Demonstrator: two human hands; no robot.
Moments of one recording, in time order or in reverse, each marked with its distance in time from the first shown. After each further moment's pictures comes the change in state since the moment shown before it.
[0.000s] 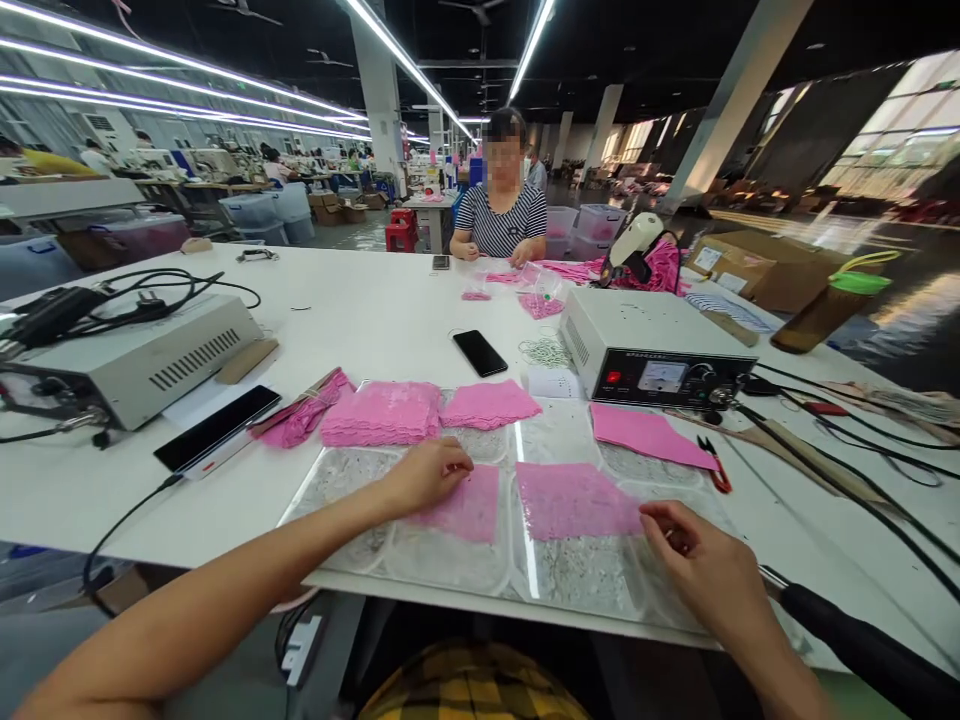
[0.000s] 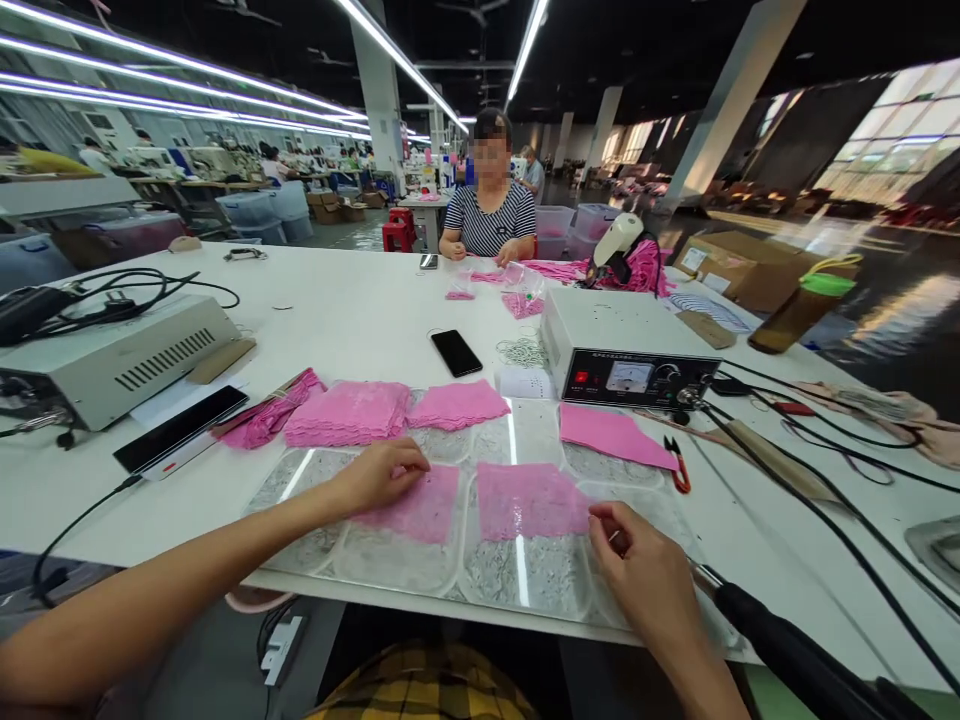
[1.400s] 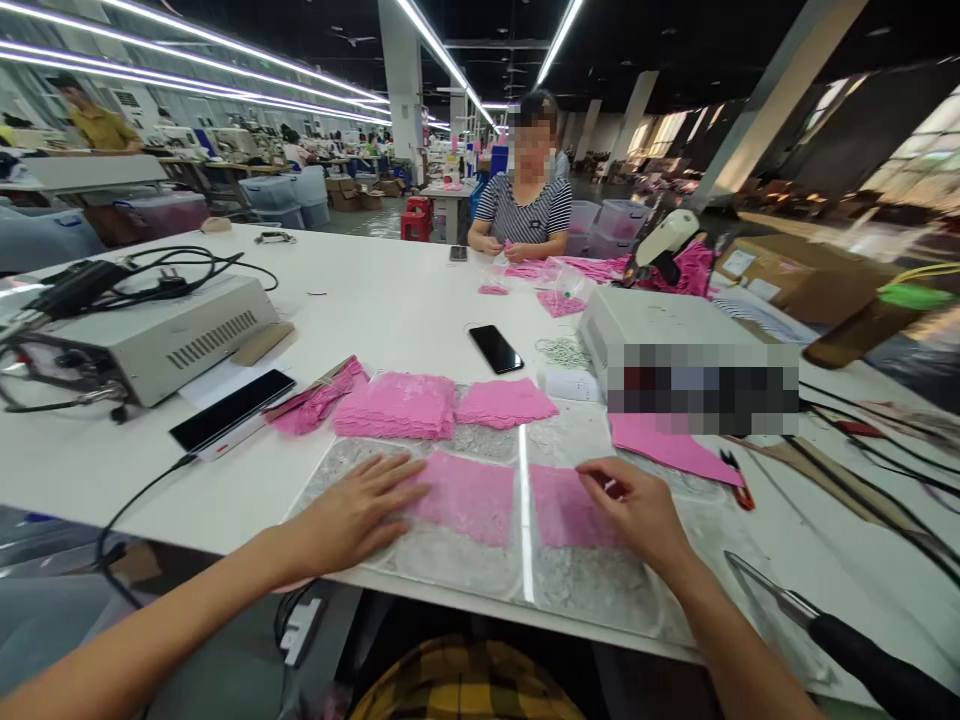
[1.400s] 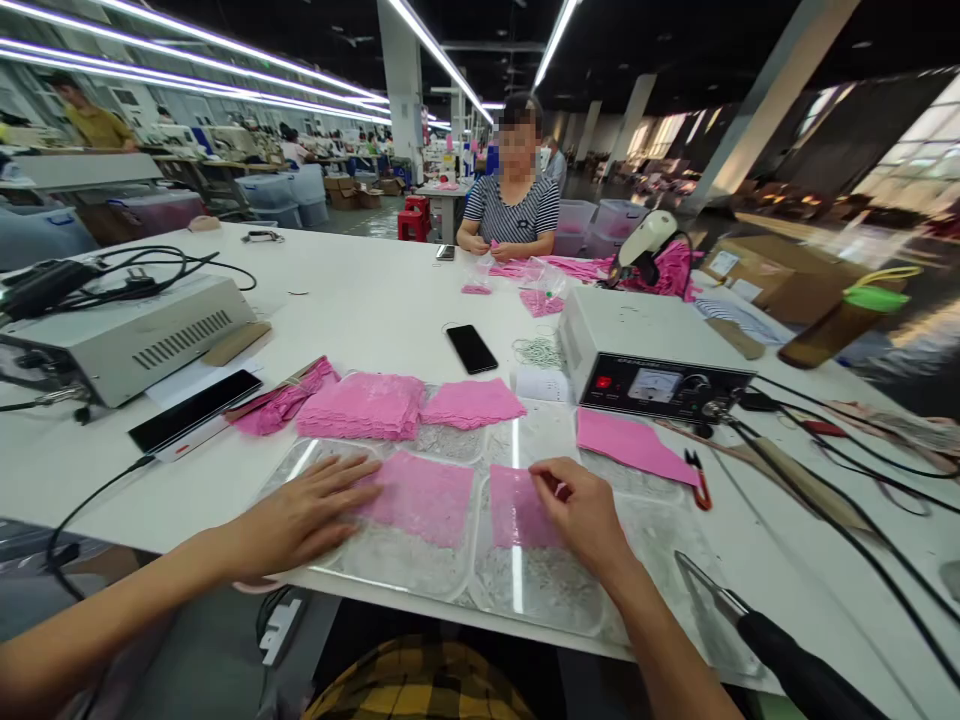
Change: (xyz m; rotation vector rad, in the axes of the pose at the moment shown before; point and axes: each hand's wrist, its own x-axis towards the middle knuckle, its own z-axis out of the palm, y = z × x) left_hand -0.109 -0.015 -0.034 0.170 -0.094 0.049; right_hand 0.048 -0.044 0.046 0.209 -0.089 -0.321
